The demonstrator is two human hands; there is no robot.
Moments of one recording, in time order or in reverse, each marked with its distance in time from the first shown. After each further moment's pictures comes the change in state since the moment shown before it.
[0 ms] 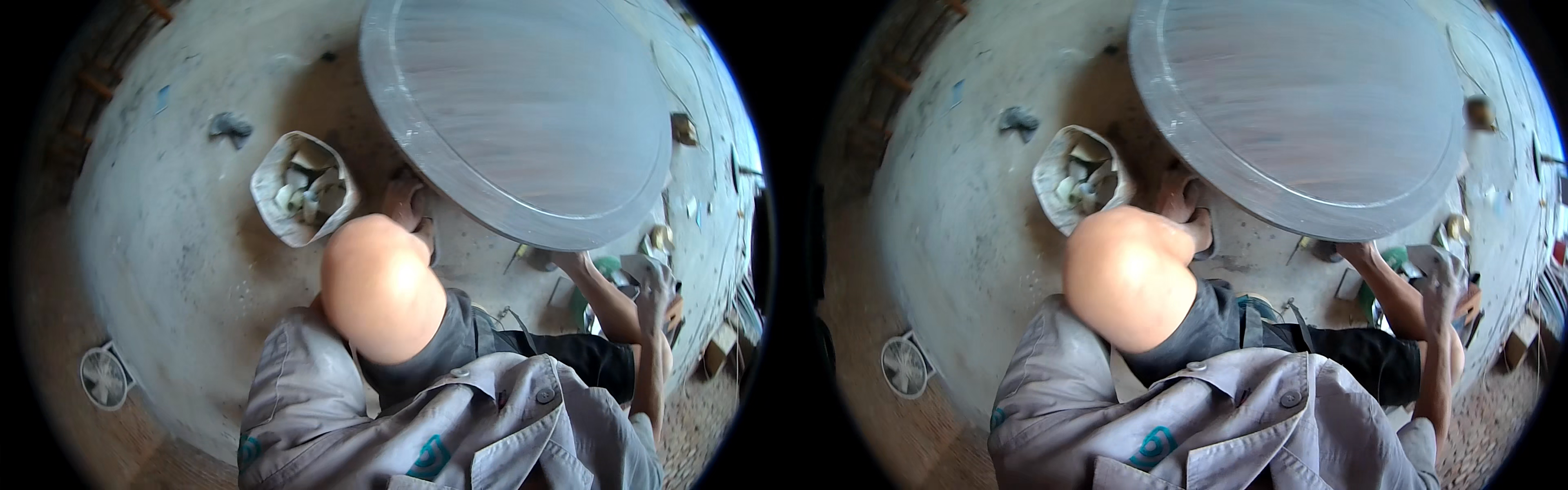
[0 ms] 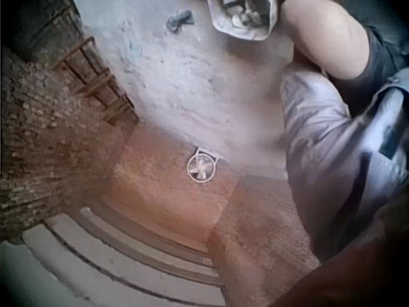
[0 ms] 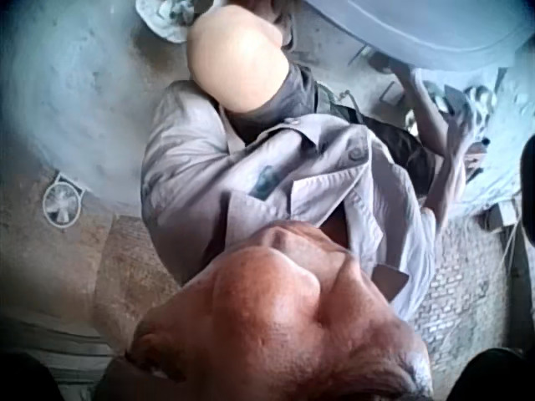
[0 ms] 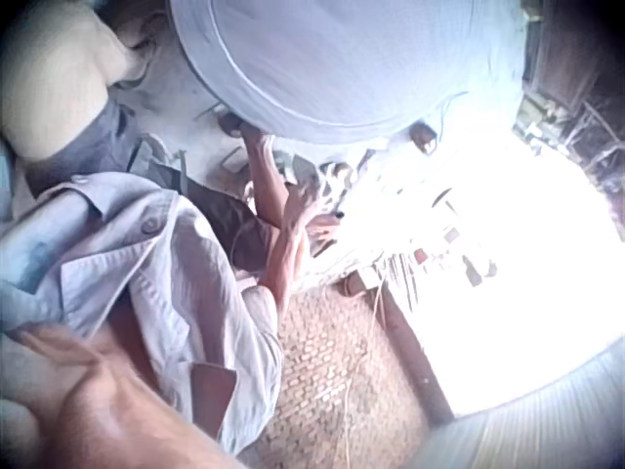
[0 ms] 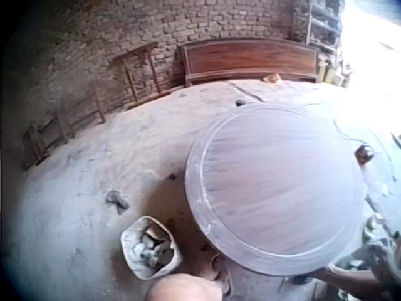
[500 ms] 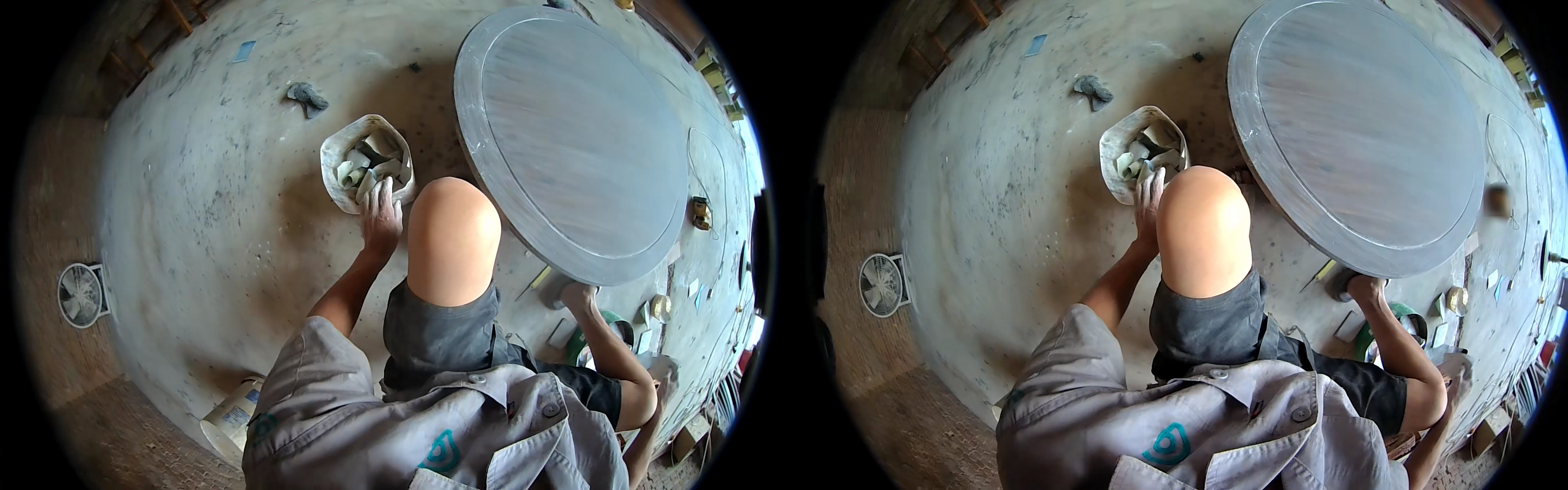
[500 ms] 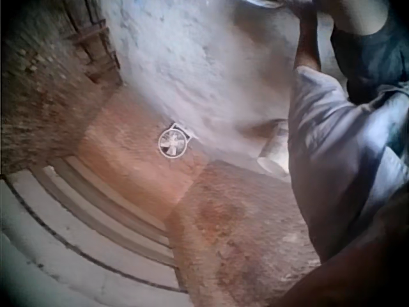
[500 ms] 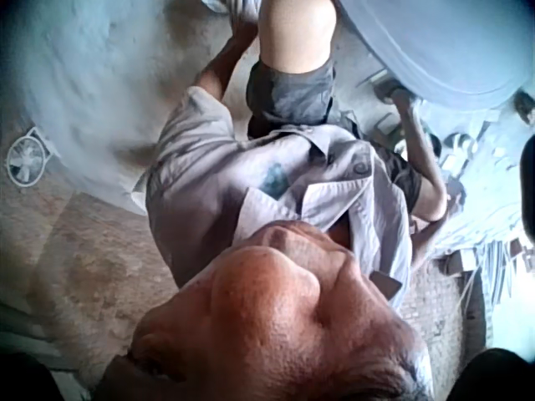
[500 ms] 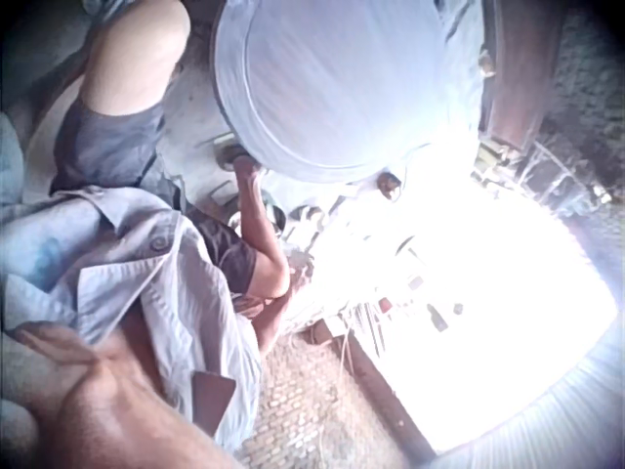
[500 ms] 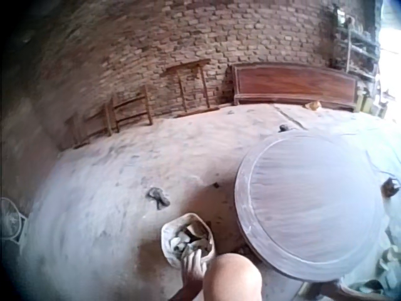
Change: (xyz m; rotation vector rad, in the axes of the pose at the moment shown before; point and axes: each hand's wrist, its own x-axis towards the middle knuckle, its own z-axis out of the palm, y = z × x) left_hand -0.007 -0.002 -0.087 0.667 0.493 0.028; right_hand 0.097 0.058 0.123 -0.036 0.075 0.176
